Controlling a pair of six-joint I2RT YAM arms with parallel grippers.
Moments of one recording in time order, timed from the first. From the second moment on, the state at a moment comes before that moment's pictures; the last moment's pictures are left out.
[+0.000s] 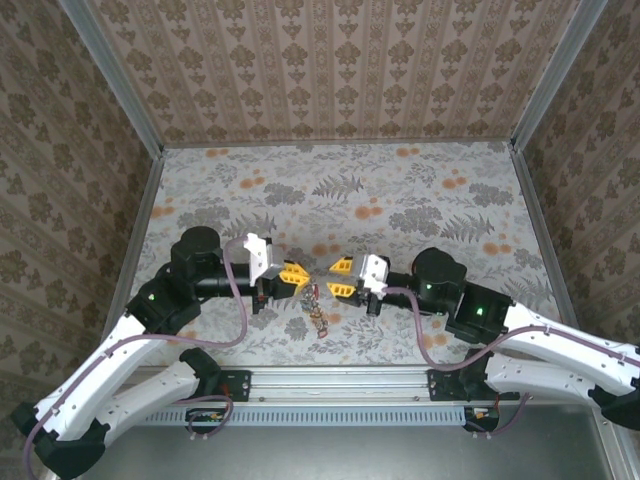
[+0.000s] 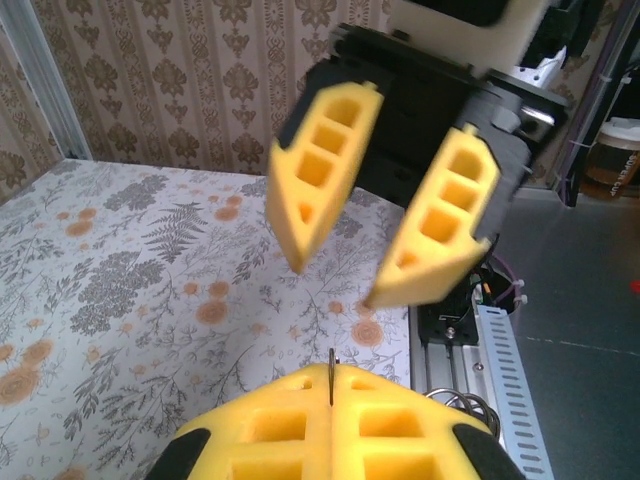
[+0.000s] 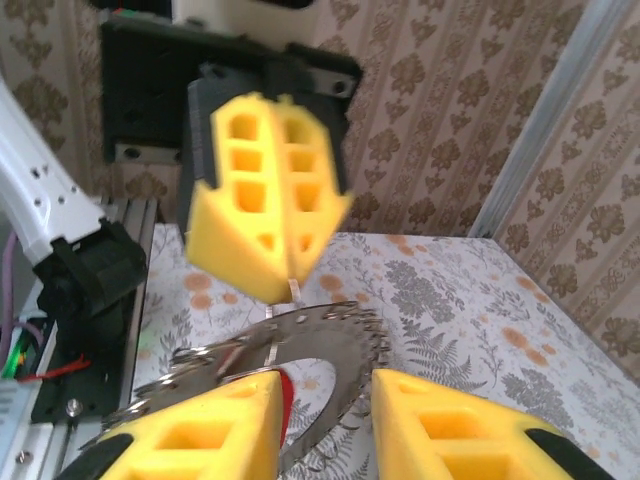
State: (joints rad) left arm -0.76 0.74 0.89 -0.44 0.75 0.18; right arm 1.02 0.85 0.80 -0.05 -0.17 -0.27
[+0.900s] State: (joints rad) left arm -0.77 0.72 0.88 -0.38 0.79 0.17; right arm 0.95 0.92 0.80 0.03 -0.46 -0.12
